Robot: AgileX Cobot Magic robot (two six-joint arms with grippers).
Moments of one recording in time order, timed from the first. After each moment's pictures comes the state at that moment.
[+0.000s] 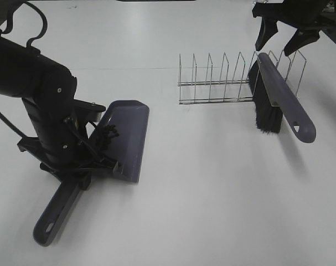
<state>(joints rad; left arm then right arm) -0.55 2.01 -1.12 0.08 0.75 -0.34 0.00 2.28 -2.14 0.18 1.22 -0.02</state>
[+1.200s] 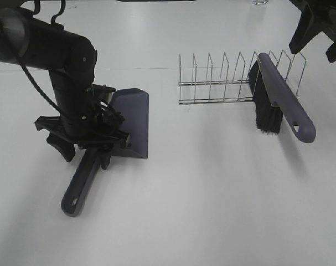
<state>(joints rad) -0.51 2.17 -1.43 0.04 0.98 -0.31 0.00 1.71 -1.51 0.22 1.22 -0.06</state>
